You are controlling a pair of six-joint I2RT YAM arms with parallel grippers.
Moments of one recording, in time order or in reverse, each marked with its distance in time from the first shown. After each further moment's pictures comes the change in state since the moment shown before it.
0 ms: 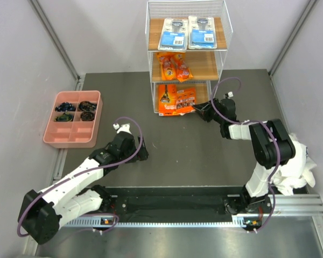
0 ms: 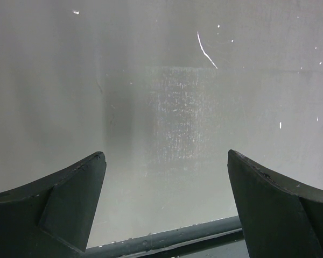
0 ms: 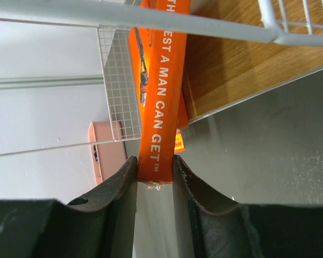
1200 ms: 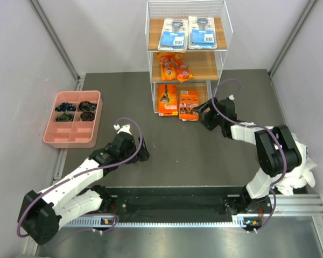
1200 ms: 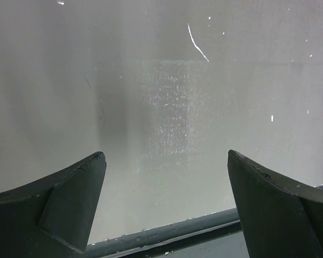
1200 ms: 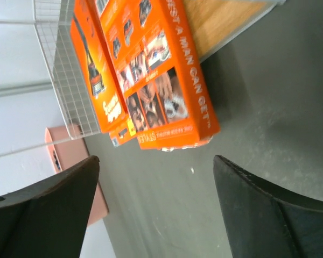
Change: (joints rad) left arm 0.000 -0.006 -0.006 0.005 0.039 -0.013; right arm 0.018 -0.090 0.018 -0.327 0.092 -0.064
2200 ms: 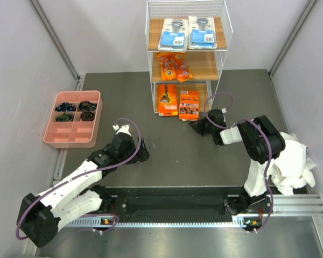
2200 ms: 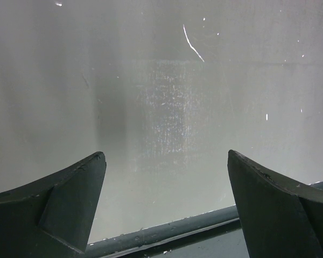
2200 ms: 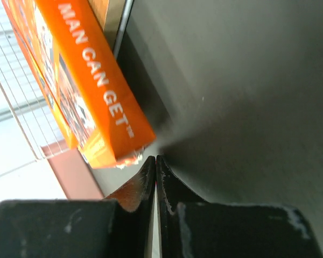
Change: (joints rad) left arm 0.000 -0.032 -0.010 0.002 0.008 -0.003; right arm 0.098 0.199 -0.064 0.209 0.075 0.224
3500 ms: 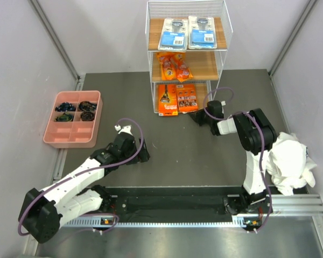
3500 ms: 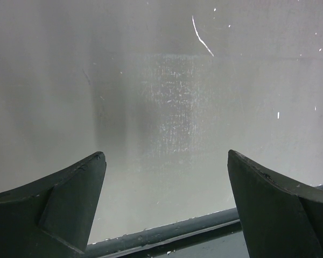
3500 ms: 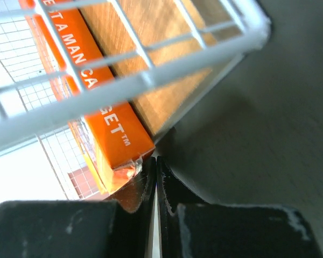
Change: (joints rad) left arm 0.000 0.052 0.000 0.005 0.005 0.004; right arm -0.054 0.161 0.210 -0.004 -0.014 0.052
